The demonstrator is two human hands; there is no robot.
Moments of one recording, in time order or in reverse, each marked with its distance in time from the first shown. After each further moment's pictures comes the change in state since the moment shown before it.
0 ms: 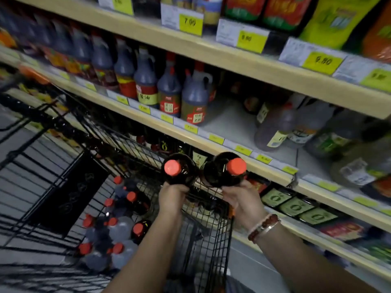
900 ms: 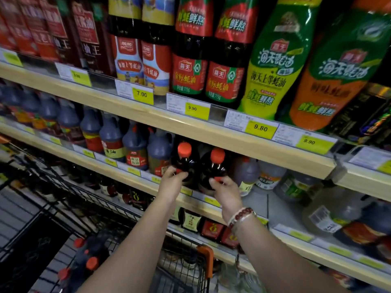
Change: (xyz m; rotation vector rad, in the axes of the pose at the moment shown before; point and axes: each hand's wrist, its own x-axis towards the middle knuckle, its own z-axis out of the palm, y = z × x) left_hand 0.058 0.086 0.144 0.315 -0.225 0.300; right_hand 0.091 -0.115 -0.002 -0.192 0.177 -0.257
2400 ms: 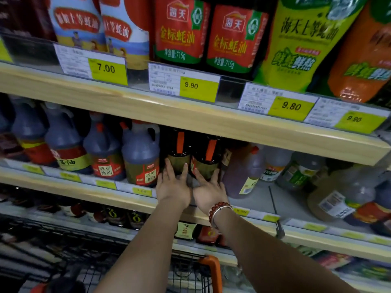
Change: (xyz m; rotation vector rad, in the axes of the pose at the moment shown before) left_hand 0.098 -0.055 0.022 1.604 -0.222 0.326; right_hand 0.092 0.071 0.036 -1.273 -0.077 -0.093
